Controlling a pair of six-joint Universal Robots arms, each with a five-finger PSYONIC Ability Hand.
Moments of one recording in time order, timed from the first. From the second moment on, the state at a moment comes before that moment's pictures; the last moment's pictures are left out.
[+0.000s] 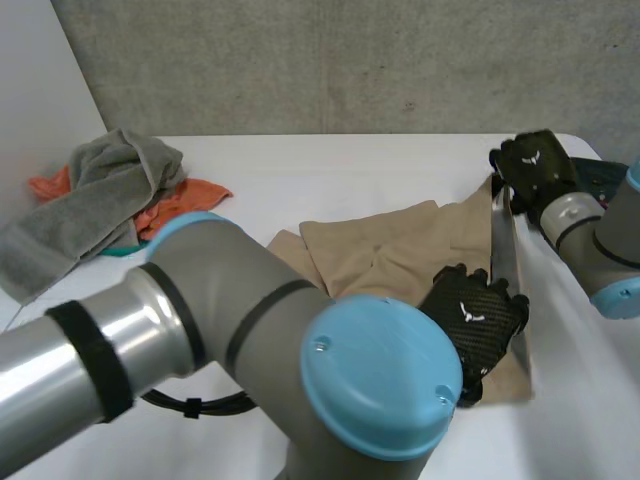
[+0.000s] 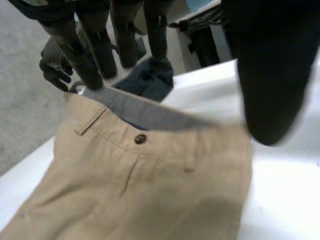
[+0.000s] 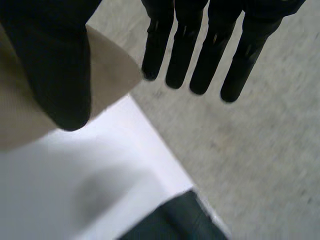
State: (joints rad) left arm 3.59 -2.26 -1.06 3.09 -1.66 3.35; right arm 1.70 -0.87 1.24 -0.35 1.28 2.55; left_hand 0.25 0.30 0.30 0.29 0.12; right_hand 0.63 0.62 0.62 0.62 0.43
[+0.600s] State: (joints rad) left arm 4.17 -2.01 -1.32 2.83 -1.61 3.61; right arm 1.77 -1.30 1.12 0.83 1.49 2.57; left_hand 0.30 0.29 0.29 0.30 0.13; right_hand 0.26 0.26 0.26 0.26 0.08
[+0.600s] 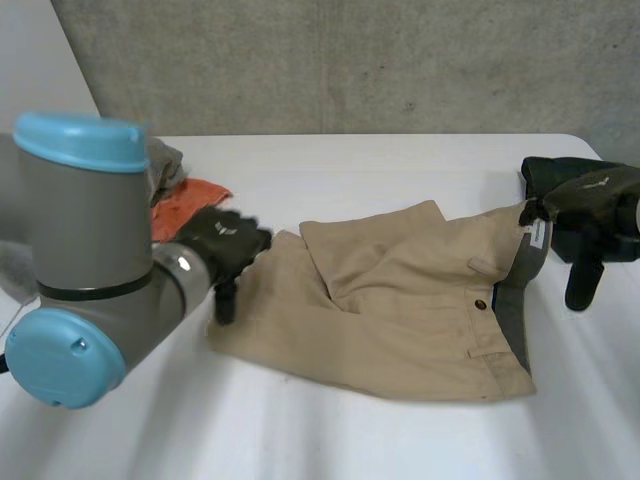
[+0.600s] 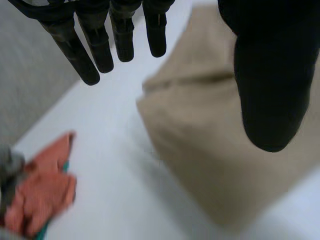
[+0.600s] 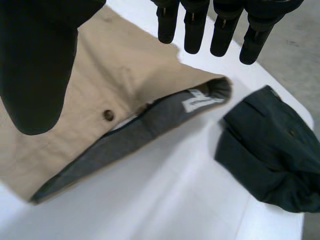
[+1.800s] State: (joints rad) left arm 4.18 -1.81 -1.06 2.89 -1.59 3.50; right arm 1.88 -1.35 1.38 0.03 1.48 2.51; left_hand 1.13 1.19 1.19 1.19 0.99; right_hand 1.12 1.18 1.19 1.20 1.02
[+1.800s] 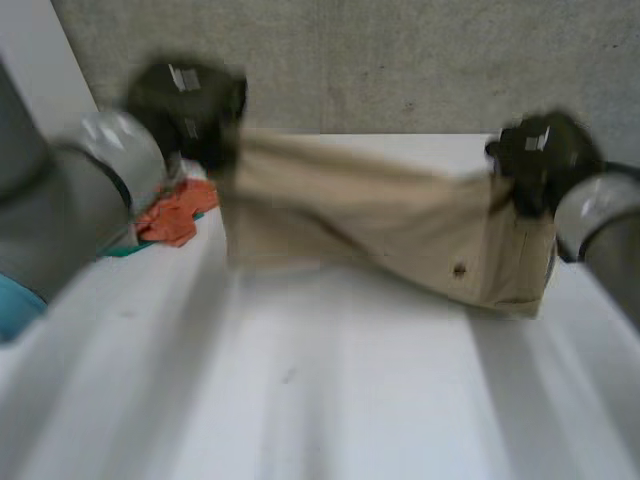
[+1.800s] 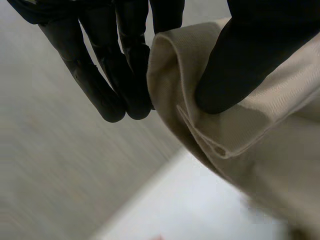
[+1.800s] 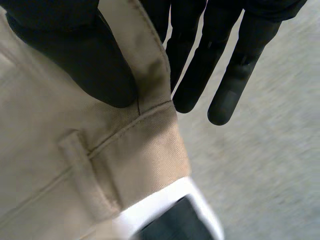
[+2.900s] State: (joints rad) left arm 4.29 -1.76 -0.93 2.66 -1.60 3.43; right arm 1.97 -1.17 0.83 0.78 1.53 2.55; left_hand 1.13 1.20 1.19 1.20 1.00; right_hand 1.12 1.18 1.19 1.20 1.02
